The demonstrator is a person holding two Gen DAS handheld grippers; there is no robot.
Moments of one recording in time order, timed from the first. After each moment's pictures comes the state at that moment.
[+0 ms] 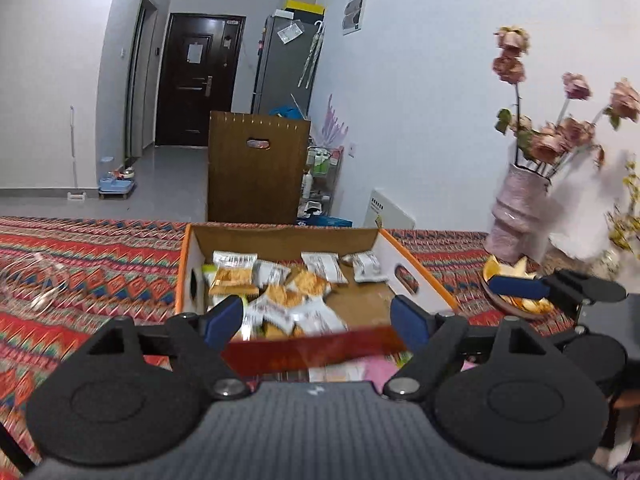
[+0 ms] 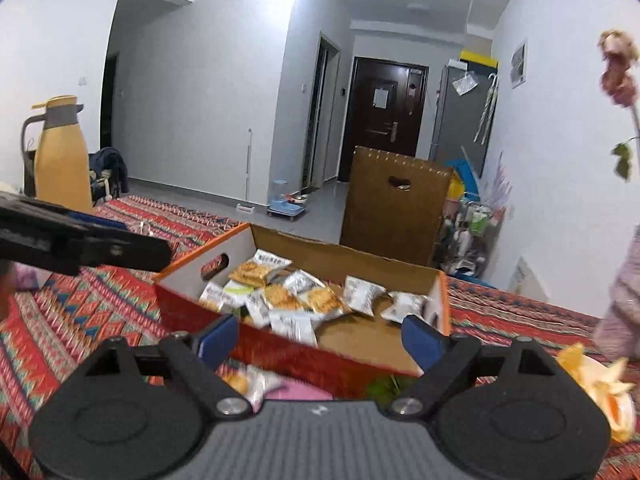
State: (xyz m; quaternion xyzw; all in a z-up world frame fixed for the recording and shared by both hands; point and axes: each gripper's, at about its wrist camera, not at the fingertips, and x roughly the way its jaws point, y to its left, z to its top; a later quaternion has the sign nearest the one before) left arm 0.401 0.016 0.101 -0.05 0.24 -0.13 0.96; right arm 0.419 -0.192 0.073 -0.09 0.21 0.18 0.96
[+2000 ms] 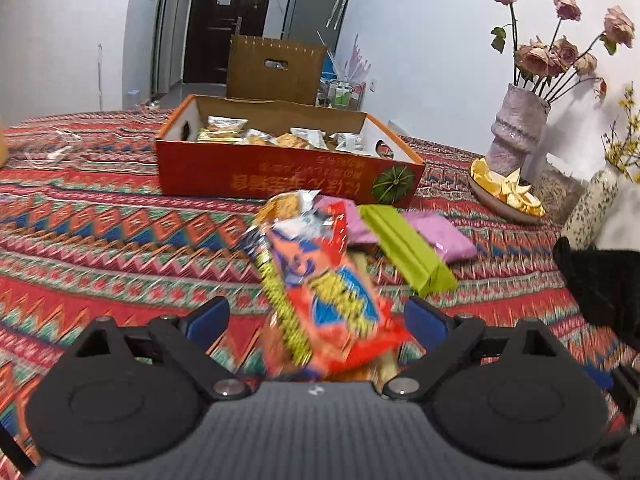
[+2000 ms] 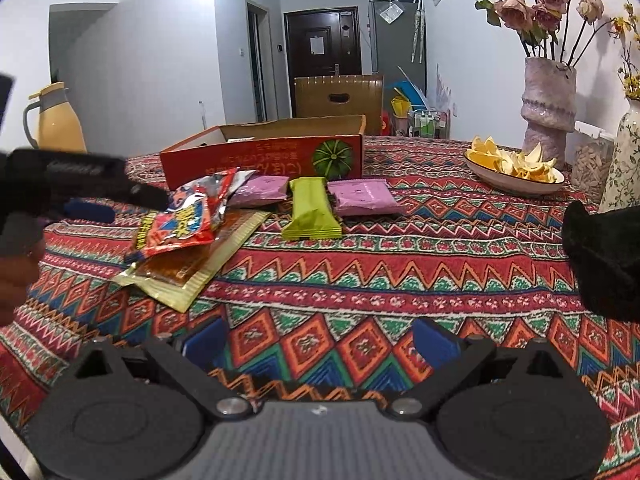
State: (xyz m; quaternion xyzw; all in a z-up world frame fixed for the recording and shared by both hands) left arm 0.312 -0.051 0.020 -0.07 0.34 -0.09 0.94; right arm 0.237 -0.291 -0.032 0.01 0.30 0.12 0.95
